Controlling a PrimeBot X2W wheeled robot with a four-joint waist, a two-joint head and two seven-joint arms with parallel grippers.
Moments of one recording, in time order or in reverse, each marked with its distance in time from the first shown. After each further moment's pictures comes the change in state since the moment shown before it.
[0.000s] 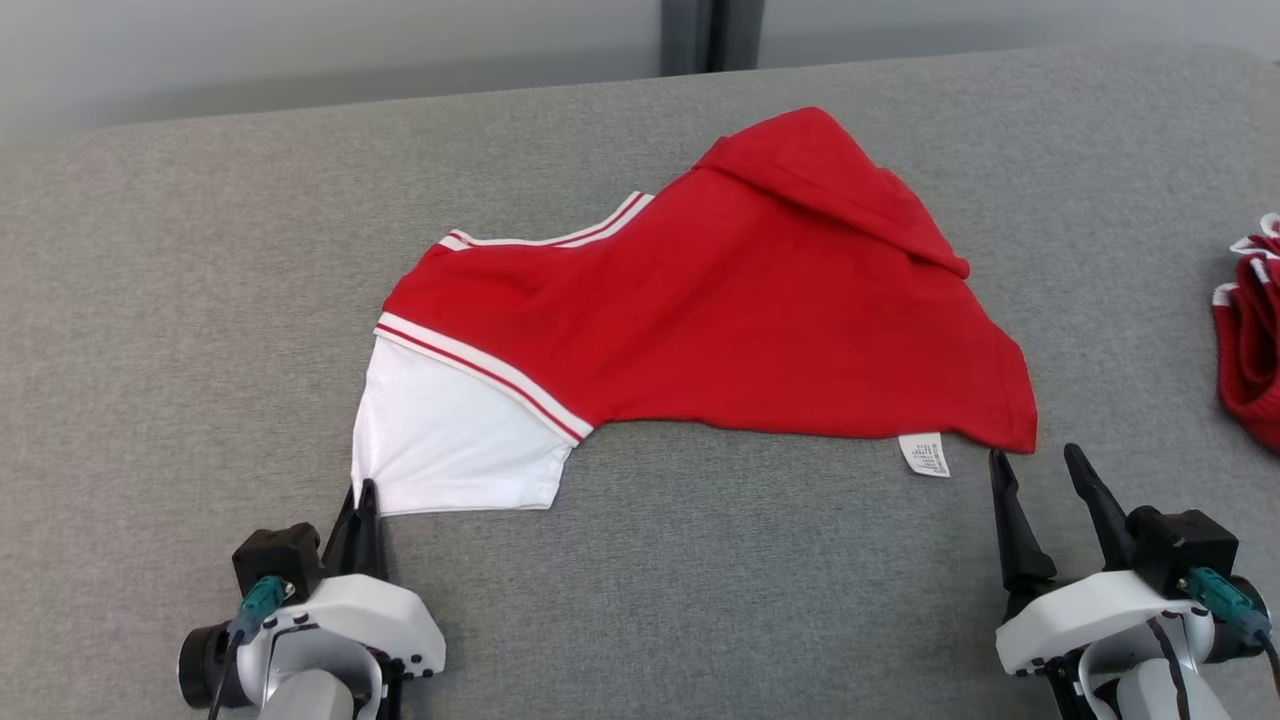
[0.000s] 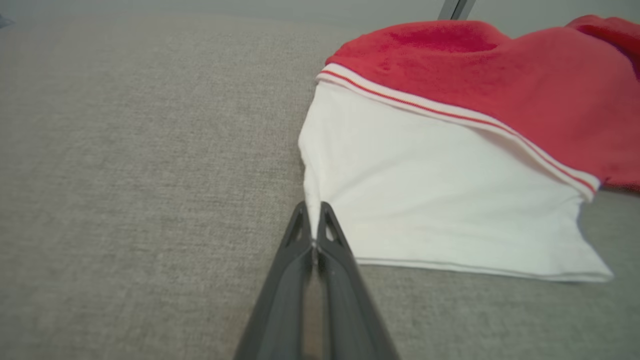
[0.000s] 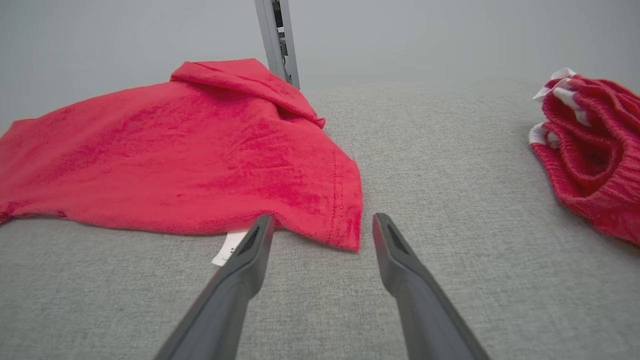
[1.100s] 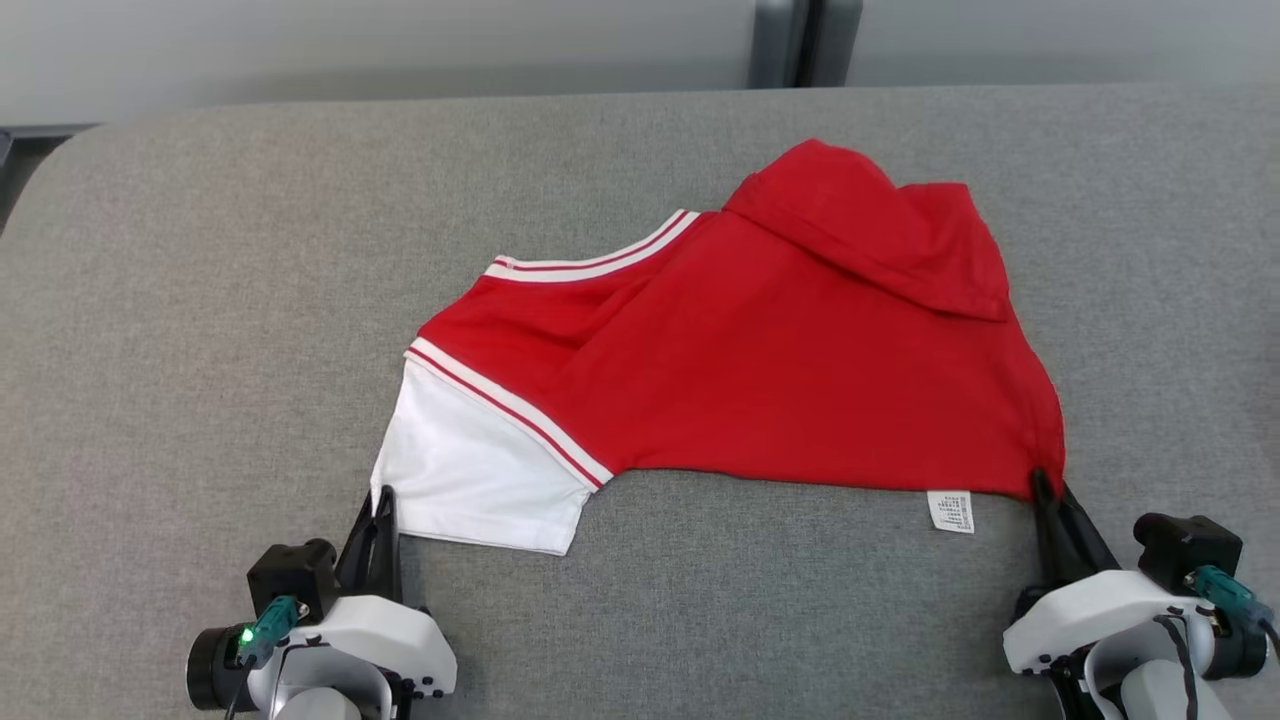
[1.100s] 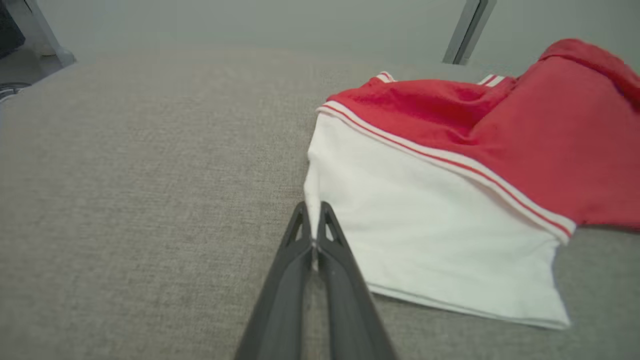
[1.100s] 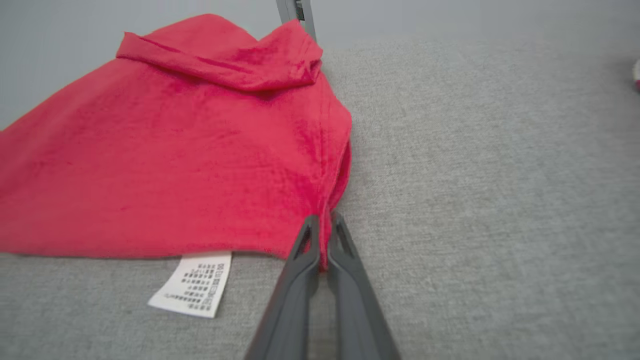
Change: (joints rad) left arm 0.090 0.003 -0.001 -0.120 0.057 -0.028 0.002; right arm -0.052 0.001 -0.027 0.176 0.066 0.000 -0.002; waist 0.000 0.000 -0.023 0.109
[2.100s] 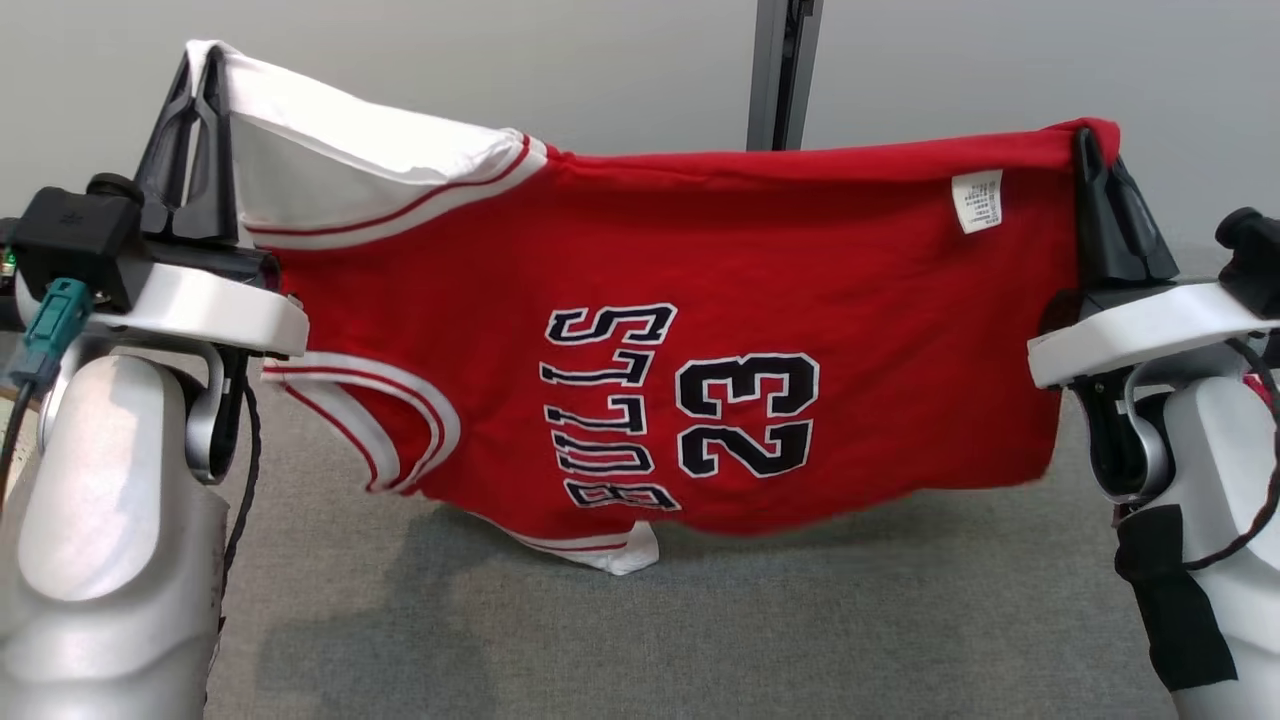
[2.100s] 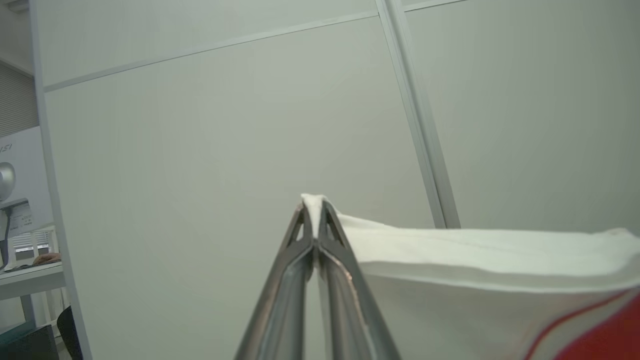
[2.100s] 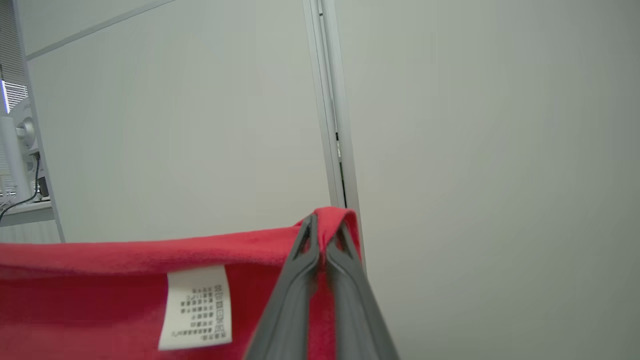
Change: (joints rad) left arm -0.443 0.150 0.109 -0.190 0.203 -0.142 0.000; right arm -0.389 -0.092 0.118 -0.108 0.144 0.000 0.000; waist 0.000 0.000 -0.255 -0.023
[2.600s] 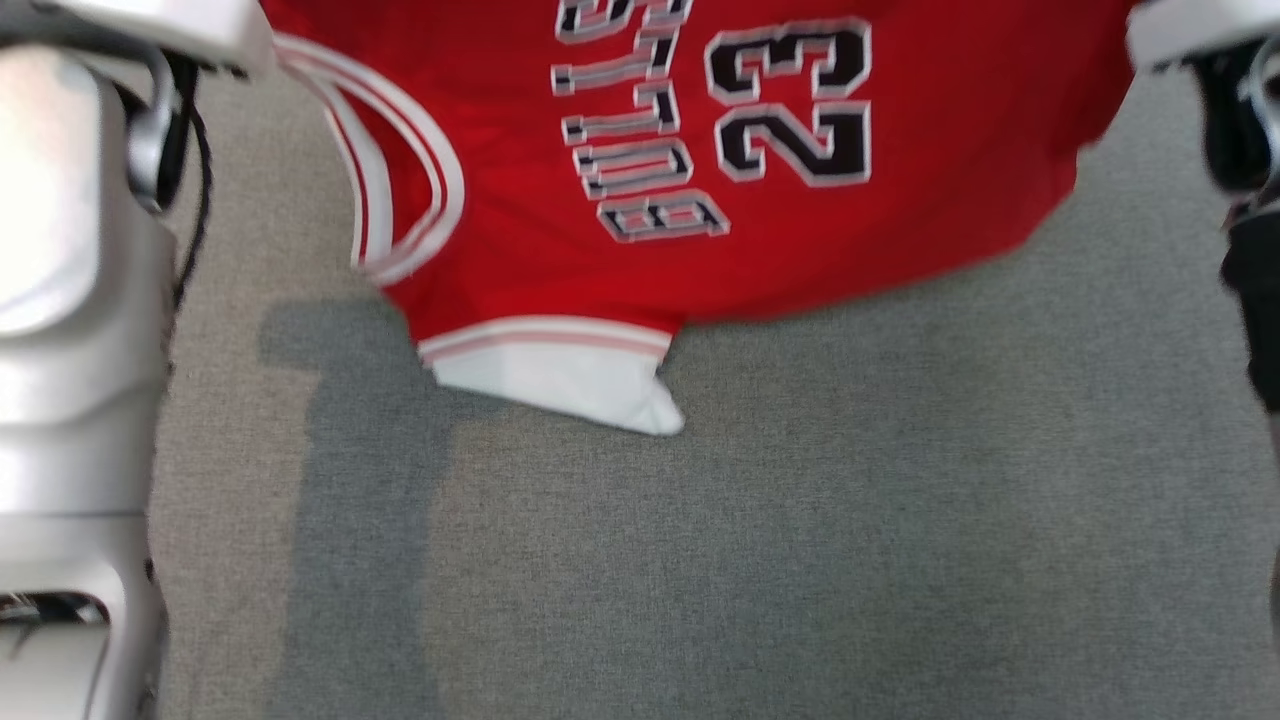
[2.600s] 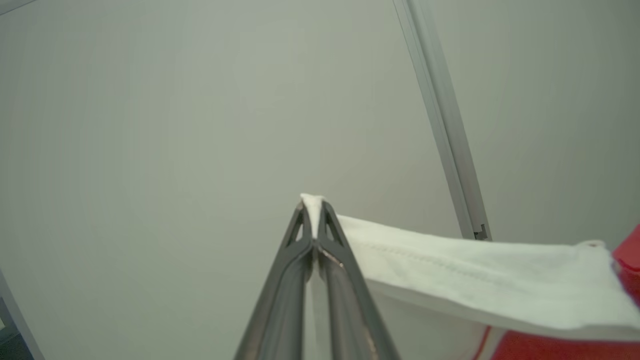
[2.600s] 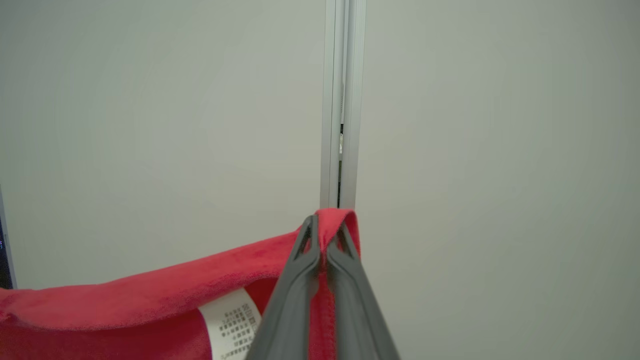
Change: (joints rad) left arm -0.401 -0.011 -0.074 0.244 0.063 -0.005 0.000; right arm -0.424 -0.055 0.056 0.140 -0.112 0.000 0.000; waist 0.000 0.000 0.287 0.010
